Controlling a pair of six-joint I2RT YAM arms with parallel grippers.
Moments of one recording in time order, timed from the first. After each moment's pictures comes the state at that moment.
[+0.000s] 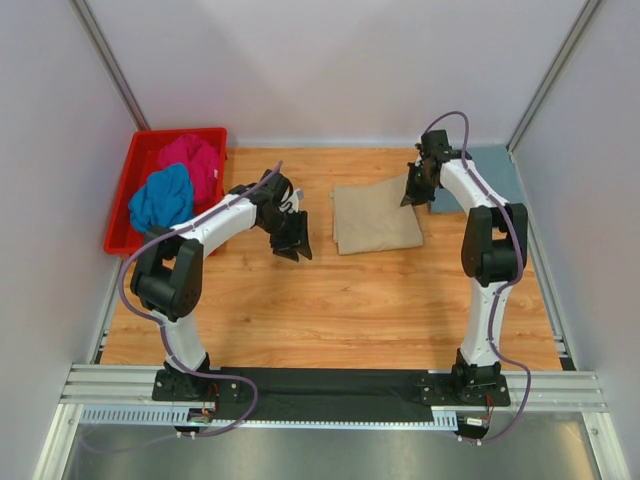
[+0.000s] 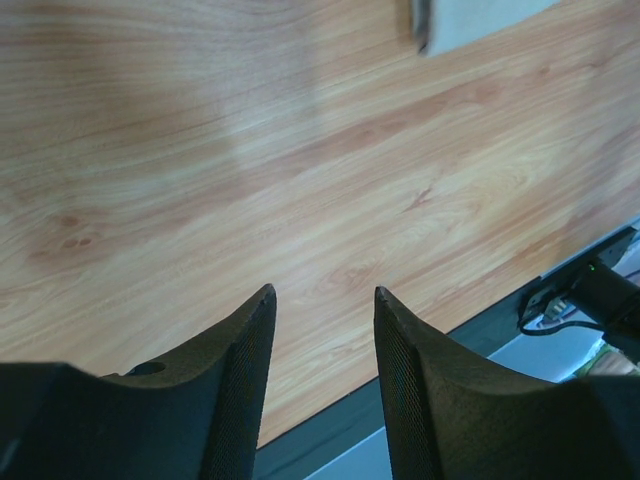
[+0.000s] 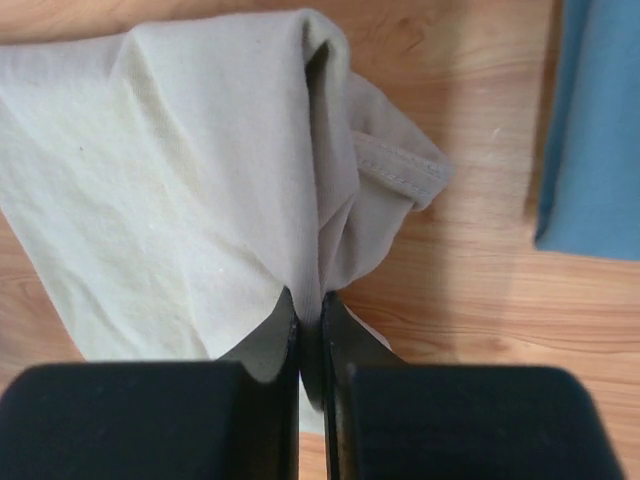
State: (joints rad) left arm -0.45 1.83 1.35 -0.72 0.44 -0.43; right arm 0.11 2.13 1.77 -0.74 -0.17 0.30
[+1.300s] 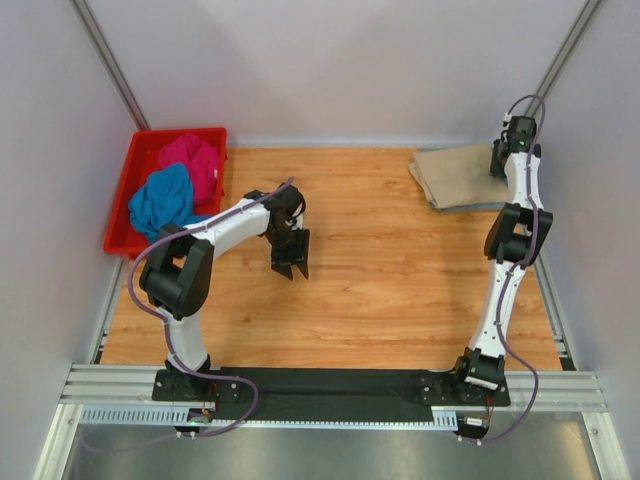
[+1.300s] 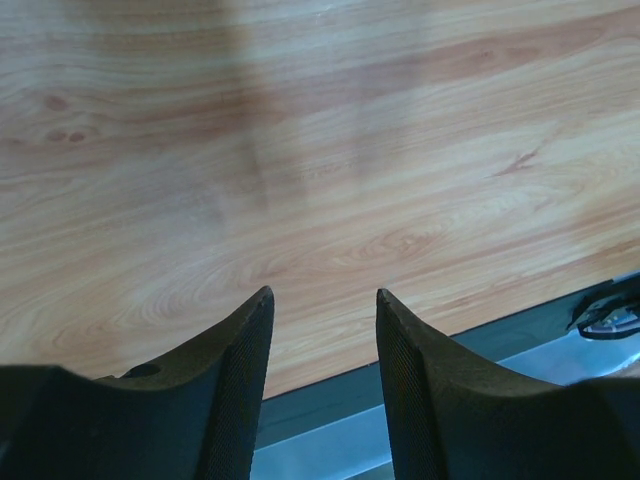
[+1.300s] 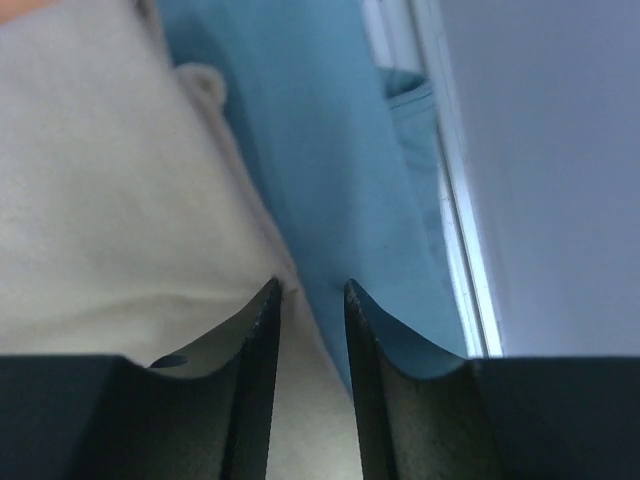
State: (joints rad) left arm -0.53 1.86 1.32 -0.87 0.31 -0.50; right arm -0.29 2.66 2.58 -0.76 0.10 -0.10
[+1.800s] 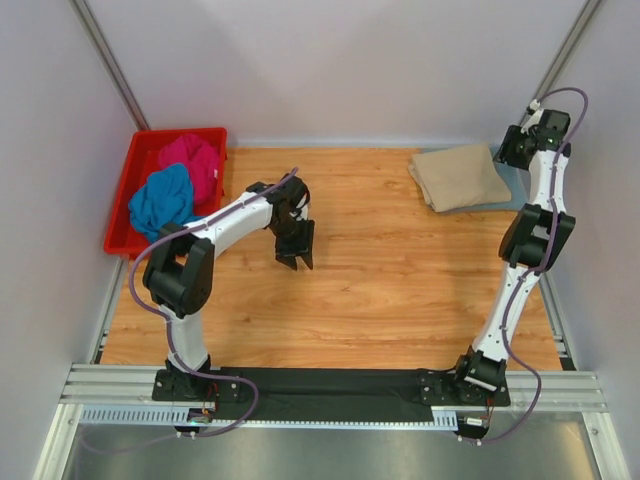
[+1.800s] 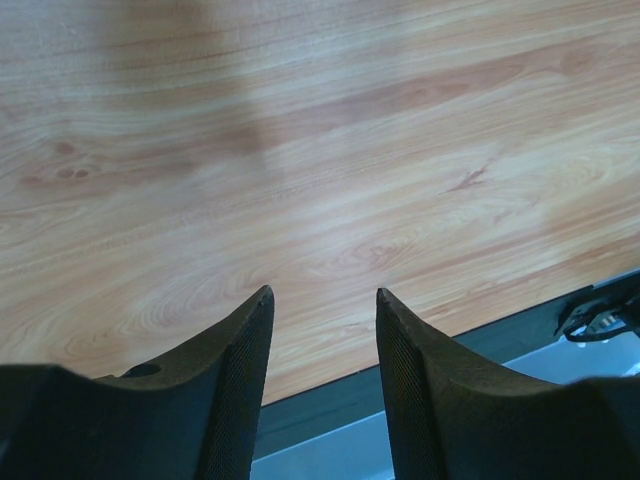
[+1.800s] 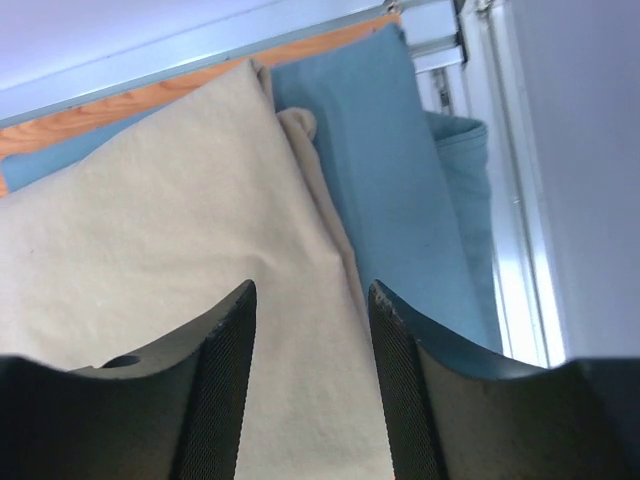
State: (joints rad) left arm -0.54 1.89 1.46 -0.91 0.28 -0.48; right arm -0.38 2.52 2.47 -0.68 -0.25 0.01
